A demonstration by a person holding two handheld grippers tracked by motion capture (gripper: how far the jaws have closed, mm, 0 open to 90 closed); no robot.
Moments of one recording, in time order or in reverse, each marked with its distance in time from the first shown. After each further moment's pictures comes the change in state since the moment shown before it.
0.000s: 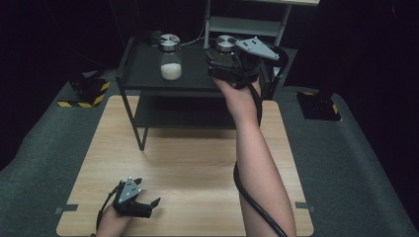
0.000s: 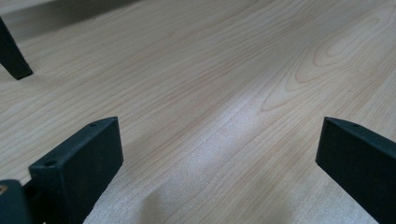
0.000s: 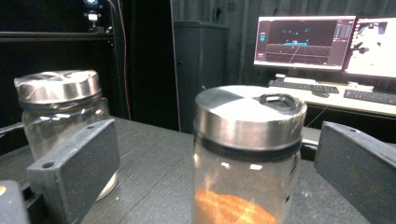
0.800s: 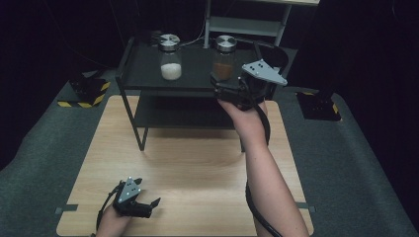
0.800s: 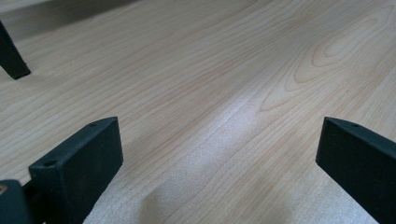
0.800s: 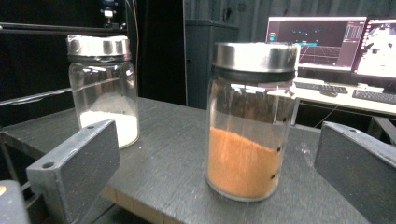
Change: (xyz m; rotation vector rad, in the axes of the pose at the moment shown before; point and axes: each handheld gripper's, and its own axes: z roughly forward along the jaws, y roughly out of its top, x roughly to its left) left arm 0.002 0.000 0.000 0.003 -0.007 -0.004; right arm -0.003 -0.032 -0.040 -0.013 0.043 -0.010
